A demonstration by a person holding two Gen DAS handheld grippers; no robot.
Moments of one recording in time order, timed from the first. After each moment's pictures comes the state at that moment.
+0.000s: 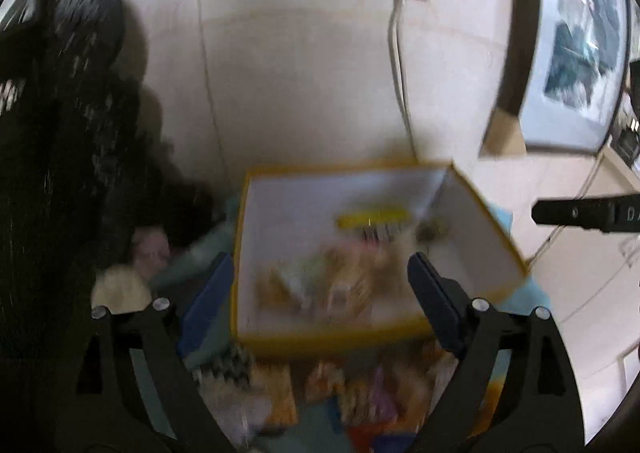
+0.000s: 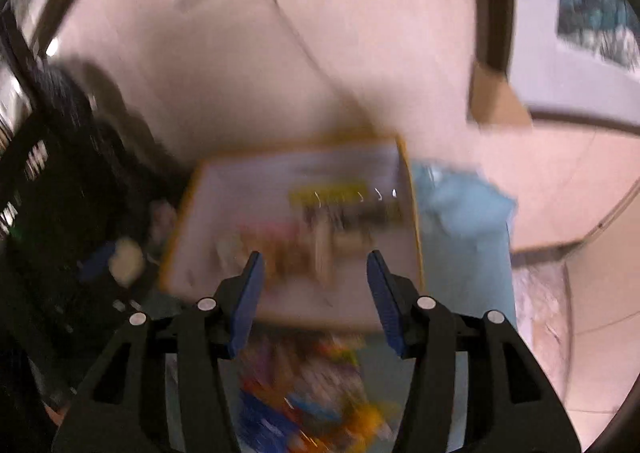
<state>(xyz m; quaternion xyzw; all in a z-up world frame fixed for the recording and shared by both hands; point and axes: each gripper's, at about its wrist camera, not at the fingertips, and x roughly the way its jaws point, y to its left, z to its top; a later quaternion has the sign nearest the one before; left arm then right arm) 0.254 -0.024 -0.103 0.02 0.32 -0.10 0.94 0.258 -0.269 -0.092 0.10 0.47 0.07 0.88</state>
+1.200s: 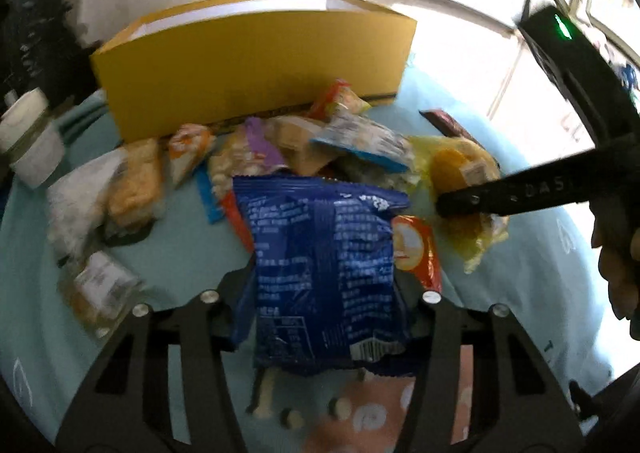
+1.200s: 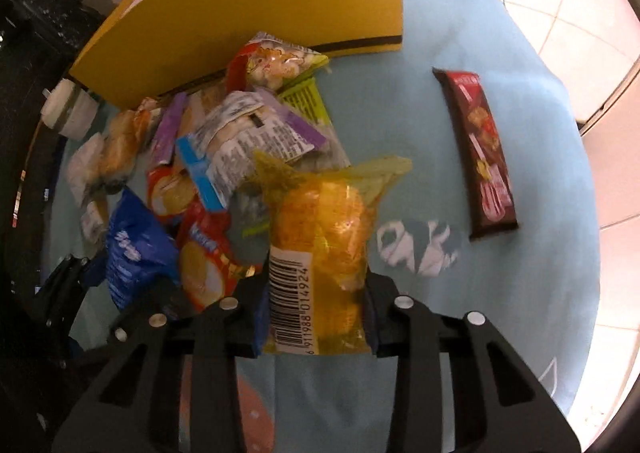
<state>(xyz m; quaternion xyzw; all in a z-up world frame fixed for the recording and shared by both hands) 0.113 -0.055 -0.254 0.06 0.40 -0.23 0.88 0.144 -0.244 -0.253 0.14 0.57 0.06 0.81</state>
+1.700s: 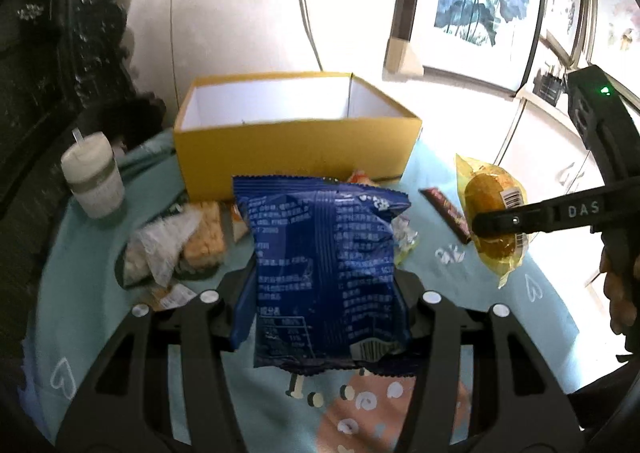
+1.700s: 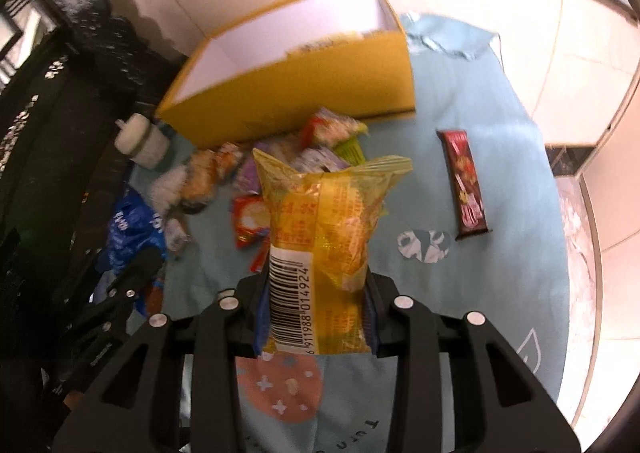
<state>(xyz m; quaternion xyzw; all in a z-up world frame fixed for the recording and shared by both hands) 0.084 -0.022 -0.174 0.03 0.32 -0.21 0.92 0.097 -0.247 -0.157 0.16 0.49 0.10 0.85</state>
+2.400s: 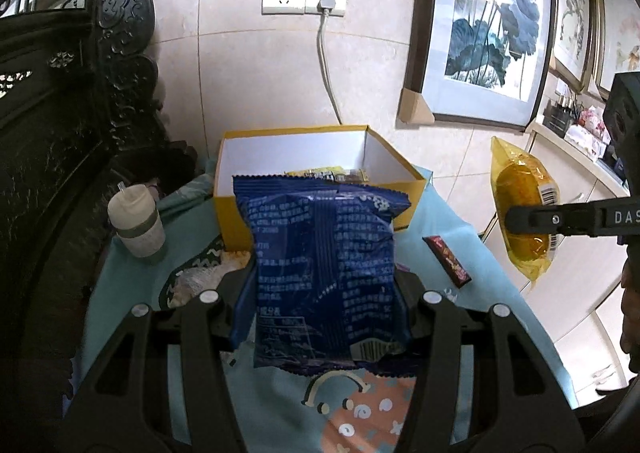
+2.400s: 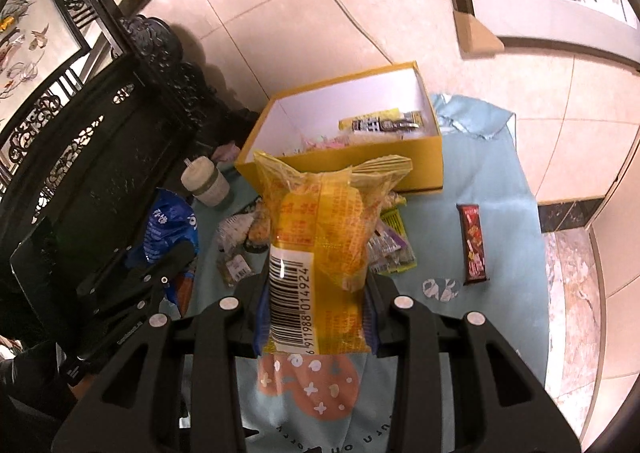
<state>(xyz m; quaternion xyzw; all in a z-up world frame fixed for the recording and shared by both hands) 0.066 -0.009 -0.099 0.02 0.28 -0.18 0.94 0.067 -0.242 -0.076 0.15 0.40 0.14 0.89</state>
